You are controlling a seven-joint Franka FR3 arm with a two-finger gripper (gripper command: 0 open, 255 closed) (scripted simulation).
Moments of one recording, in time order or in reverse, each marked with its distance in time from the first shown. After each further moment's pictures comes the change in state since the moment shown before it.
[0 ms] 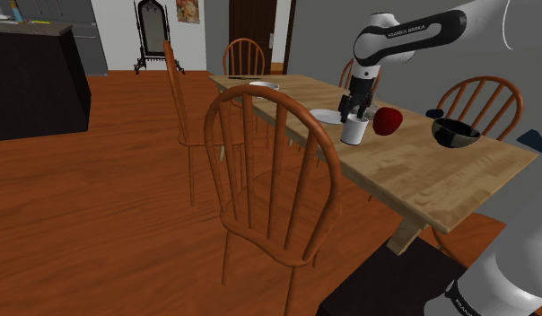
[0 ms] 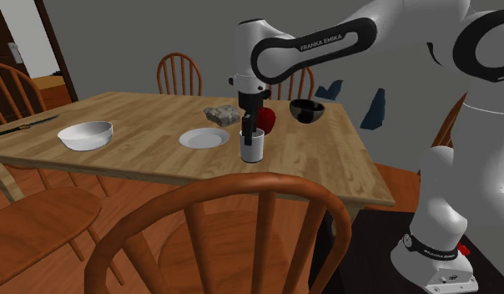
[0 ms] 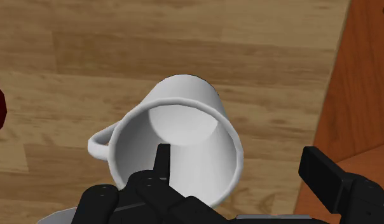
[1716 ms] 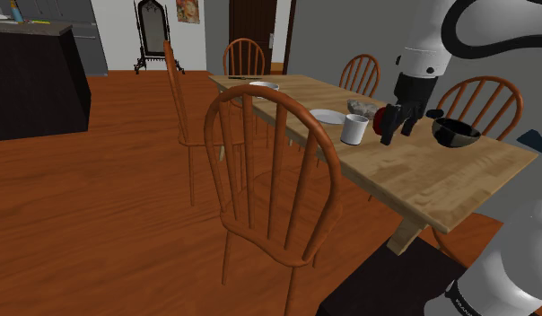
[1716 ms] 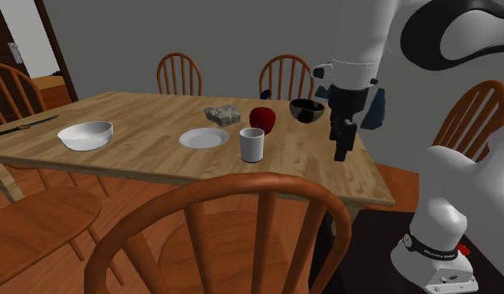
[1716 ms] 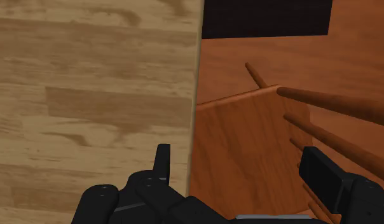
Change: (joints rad) arm 0.104 -0.756 0.231 -0.535 0.000 -0.266 0.297
